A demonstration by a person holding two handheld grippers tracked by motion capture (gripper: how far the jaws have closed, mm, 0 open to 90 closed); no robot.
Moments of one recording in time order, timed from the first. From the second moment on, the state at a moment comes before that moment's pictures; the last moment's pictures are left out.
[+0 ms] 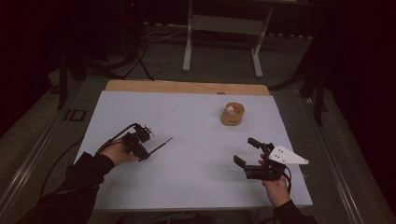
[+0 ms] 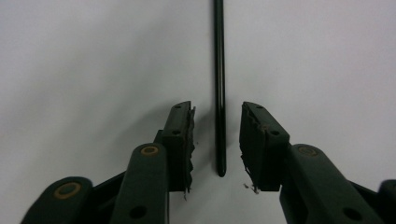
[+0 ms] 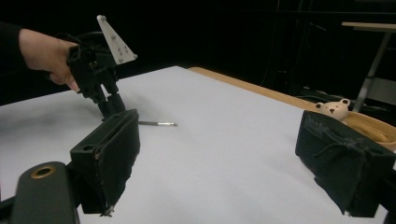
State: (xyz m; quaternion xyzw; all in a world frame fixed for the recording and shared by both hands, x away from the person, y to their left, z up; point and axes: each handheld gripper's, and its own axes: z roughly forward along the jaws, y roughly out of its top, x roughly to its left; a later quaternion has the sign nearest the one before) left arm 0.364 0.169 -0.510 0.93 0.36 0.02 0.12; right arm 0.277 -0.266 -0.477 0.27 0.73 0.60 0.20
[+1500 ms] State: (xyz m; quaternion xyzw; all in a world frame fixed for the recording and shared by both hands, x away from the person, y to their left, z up) left arm 0.348 0.176 -0.466 0.88 0.38 0.00 0.30; right arm 0.279 -0.265 -0.478 0.28 0.73 0.59 0.20
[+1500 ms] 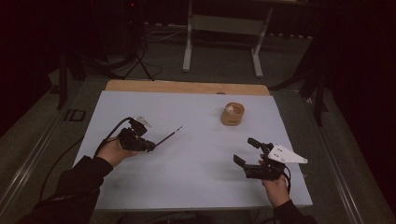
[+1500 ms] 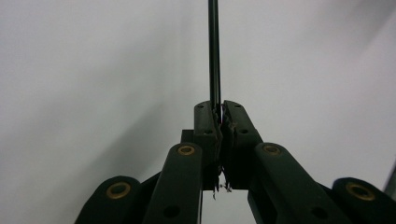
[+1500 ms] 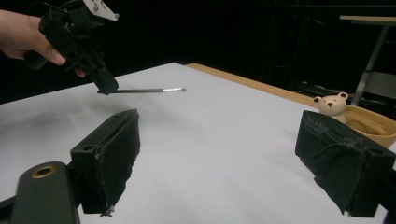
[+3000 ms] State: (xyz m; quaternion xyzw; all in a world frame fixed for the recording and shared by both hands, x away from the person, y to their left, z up) left arm 0.311 0.153 -0.502 0.75 0.36 -0.08 0.55; right arm 0.305 -0.224 -0.439 0.39 0.69 0.60 0.08
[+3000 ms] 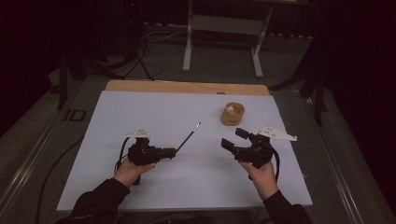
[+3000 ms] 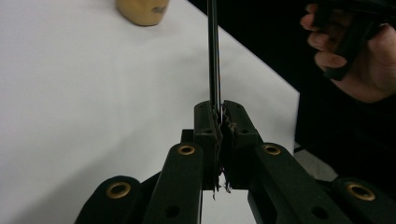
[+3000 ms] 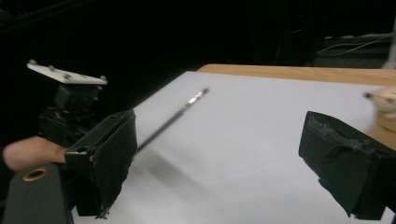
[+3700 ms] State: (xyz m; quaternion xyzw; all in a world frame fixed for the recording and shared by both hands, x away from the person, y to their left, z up) left arm 0.310 0.143 -0.507 0.73 0.34 -0.08 0.59; right arm 0.346 -0.165 -0.463 0.46 0.65 0.60 -0.08
